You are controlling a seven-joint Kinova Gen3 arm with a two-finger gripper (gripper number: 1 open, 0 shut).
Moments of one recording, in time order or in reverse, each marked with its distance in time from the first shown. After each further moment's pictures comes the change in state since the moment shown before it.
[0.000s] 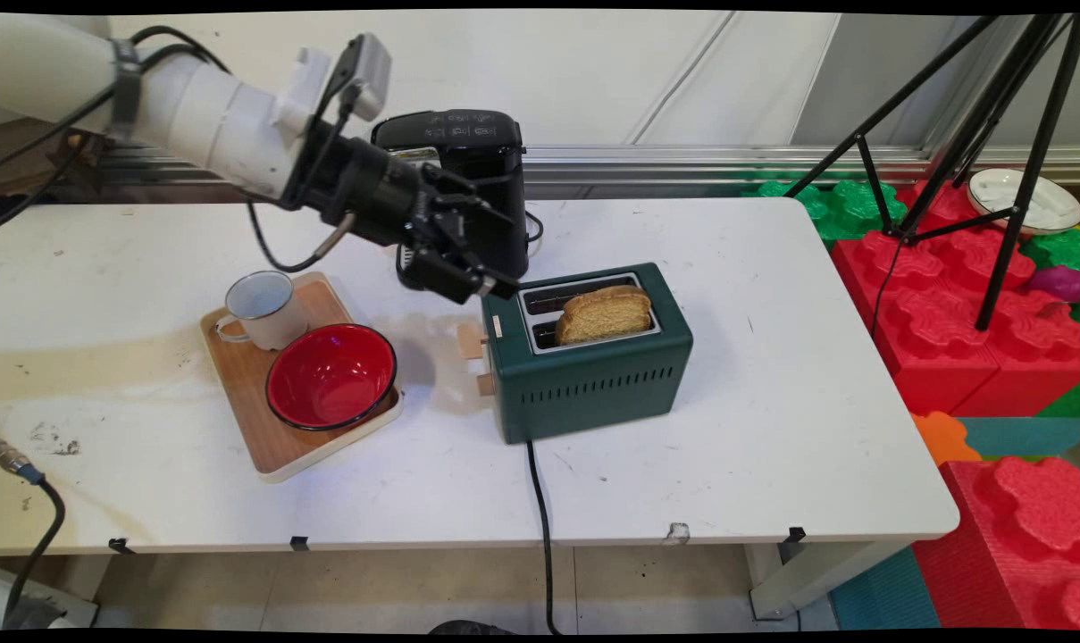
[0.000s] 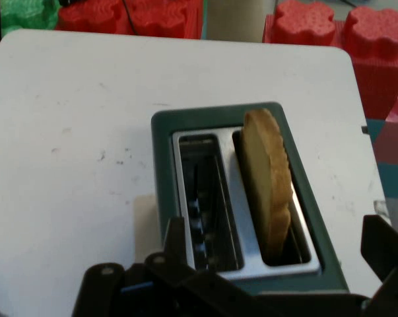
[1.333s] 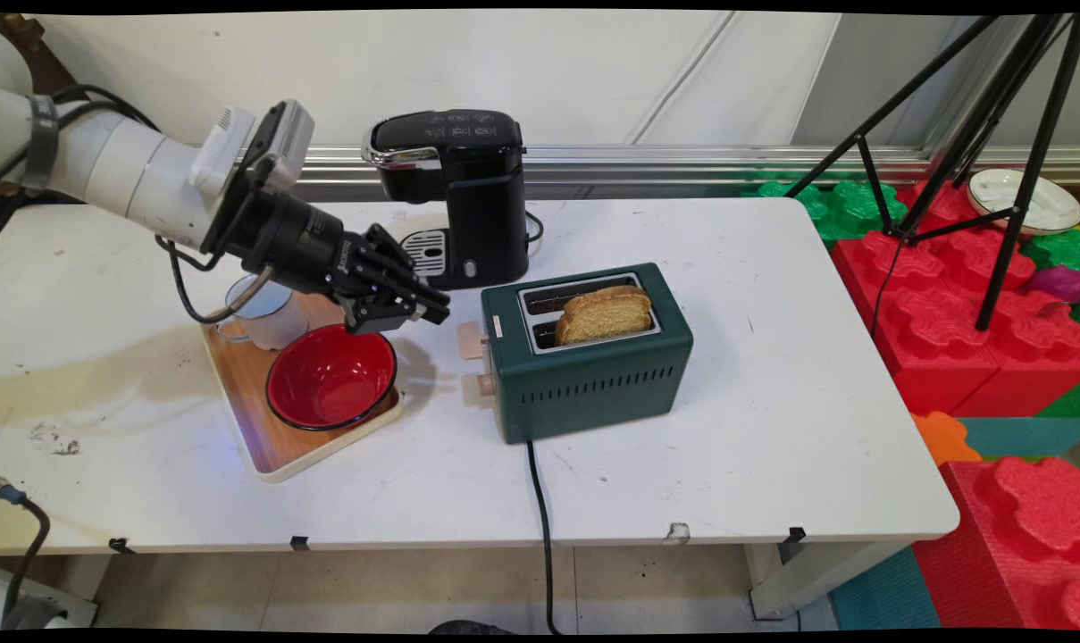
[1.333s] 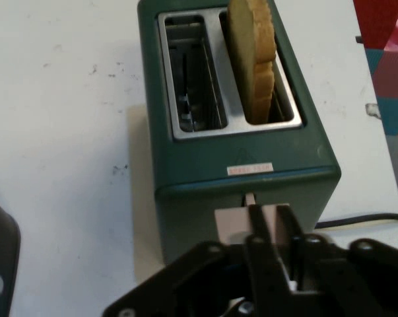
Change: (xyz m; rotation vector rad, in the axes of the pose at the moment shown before) arm -0.066 0.011 -0.037 0.006 -0.081 0.021
